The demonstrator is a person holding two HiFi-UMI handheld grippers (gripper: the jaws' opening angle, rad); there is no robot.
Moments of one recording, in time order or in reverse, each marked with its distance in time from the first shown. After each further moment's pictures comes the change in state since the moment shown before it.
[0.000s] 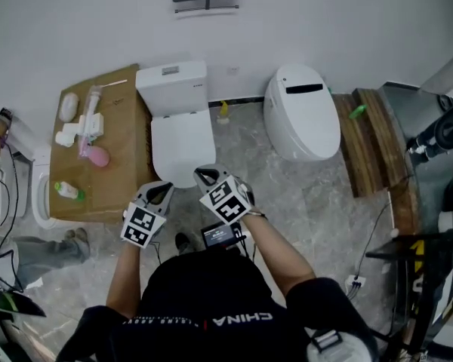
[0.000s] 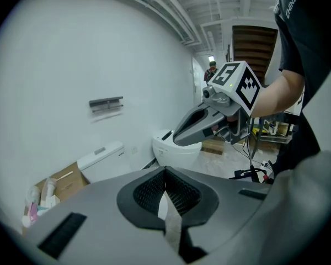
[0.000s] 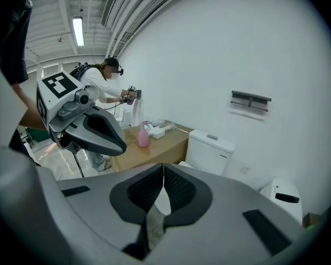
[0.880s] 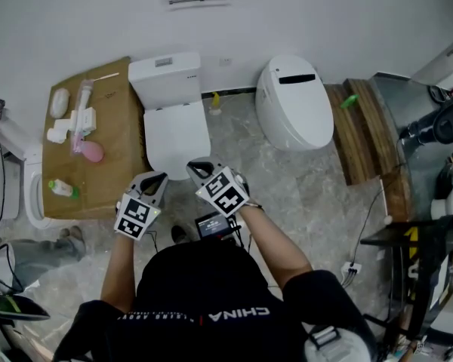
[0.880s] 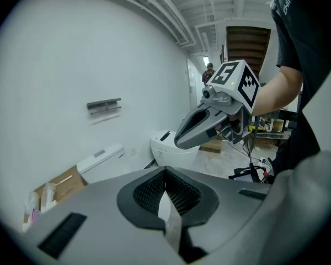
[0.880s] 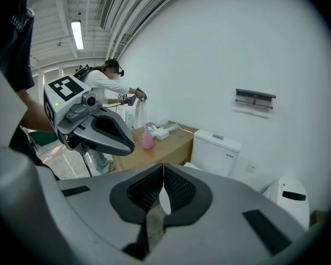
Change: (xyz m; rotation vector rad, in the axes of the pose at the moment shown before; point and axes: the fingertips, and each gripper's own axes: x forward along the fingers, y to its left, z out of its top) left arm -0.009 0.018 -0.003 0.042 -0.014 -0.035; right arm 0.011 0.017 0.012 0.019 -0.004 0.024
